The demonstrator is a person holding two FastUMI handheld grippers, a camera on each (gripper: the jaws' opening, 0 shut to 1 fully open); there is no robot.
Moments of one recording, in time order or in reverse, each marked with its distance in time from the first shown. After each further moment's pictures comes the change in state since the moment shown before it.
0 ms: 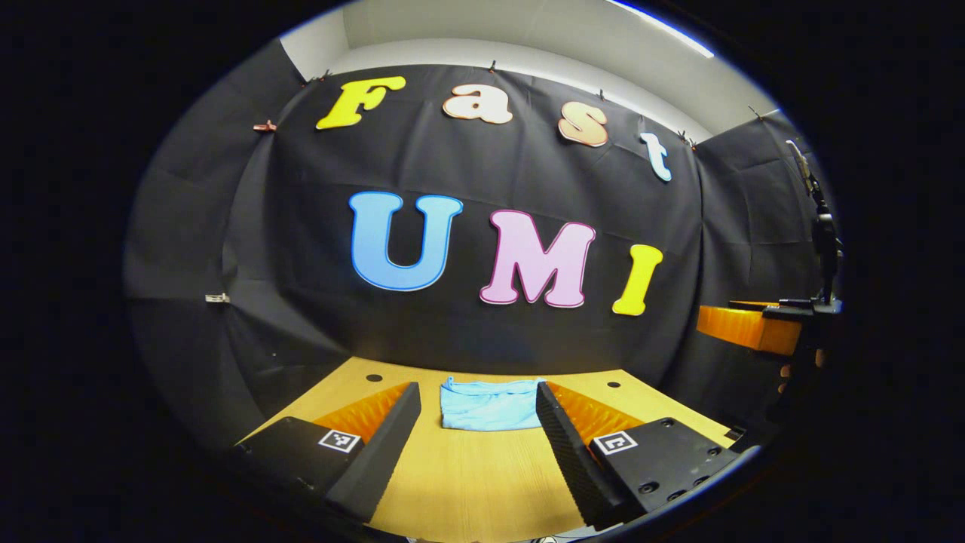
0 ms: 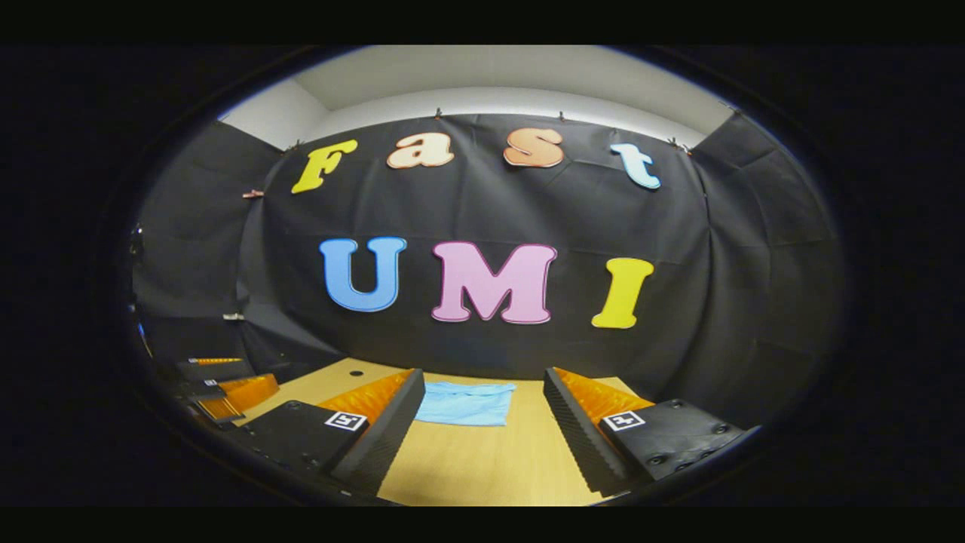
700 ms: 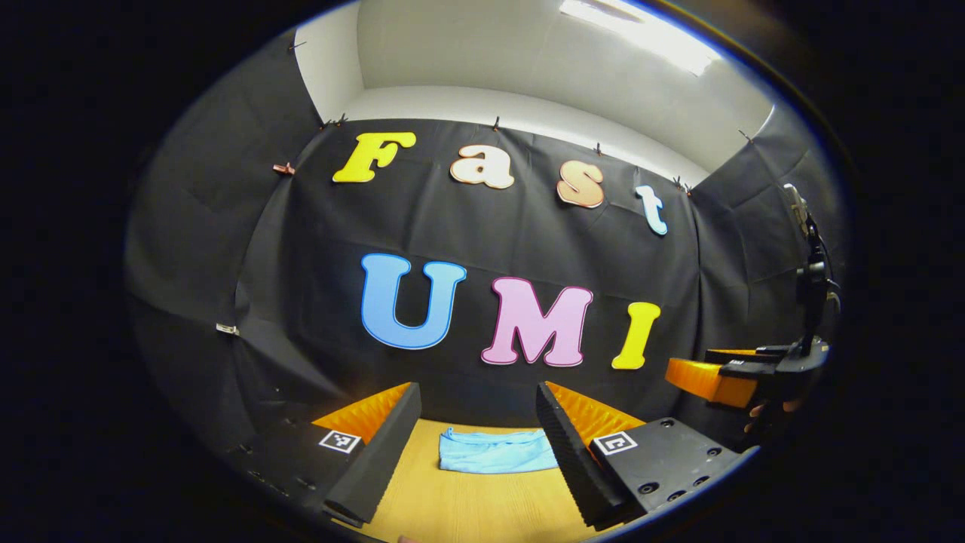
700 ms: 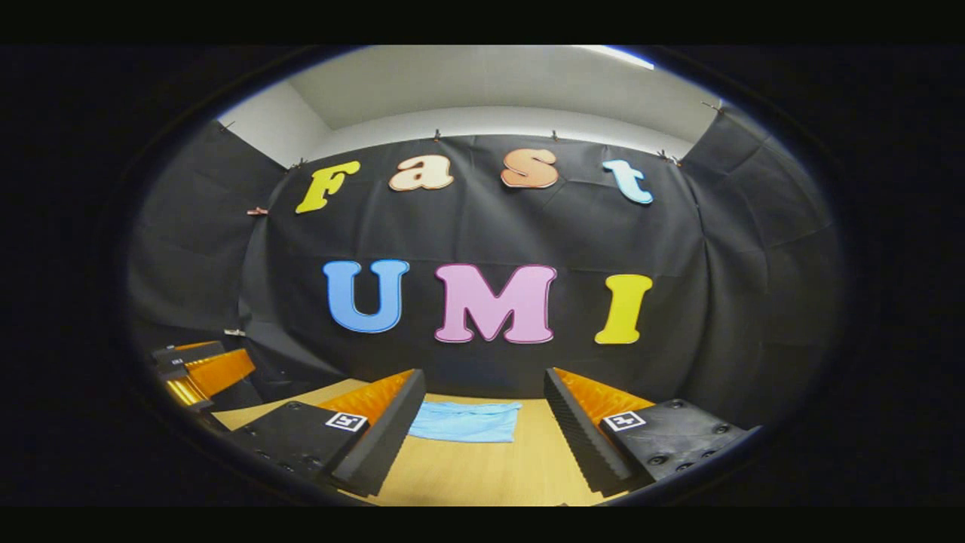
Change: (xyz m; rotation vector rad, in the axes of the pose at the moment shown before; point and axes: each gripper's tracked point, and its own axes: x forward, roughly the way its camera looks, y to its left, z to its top) left arm -0.018 -0.021 0.045 -0.027 -0.244 0.009; right arm 0.005 -0.007 -0.008 -0.028 -0.098 0.001
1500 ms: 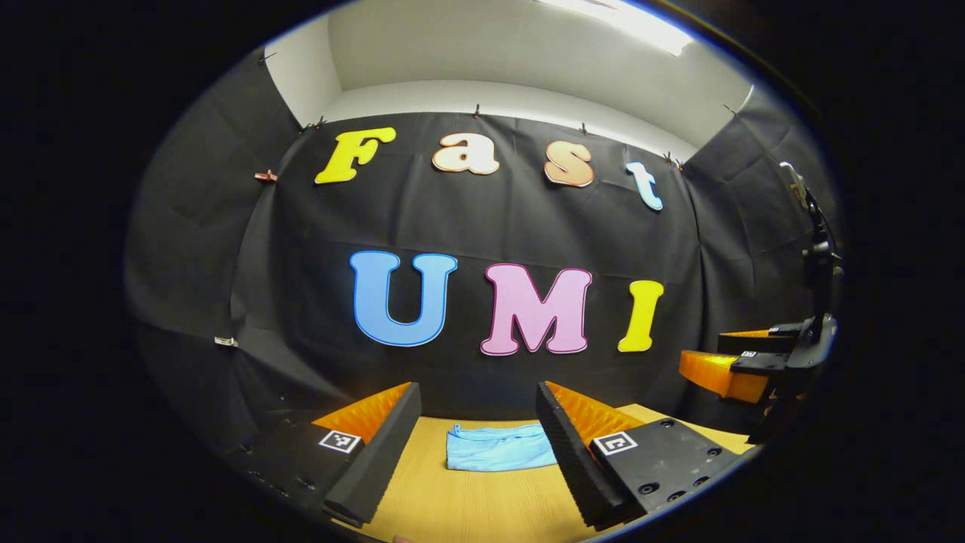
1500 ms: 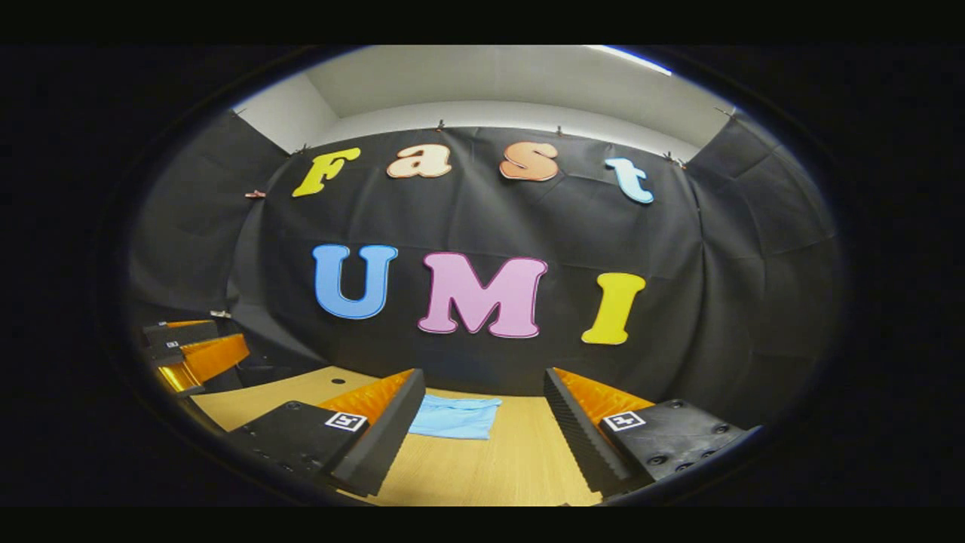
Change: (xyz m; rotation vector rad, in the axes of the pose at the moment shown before) left arm 0.030 -0.015 -0.021 0.096 0.052 -0.007; right arm 0.015 -0.016 -0.017 -0.044 0.030 -0.004
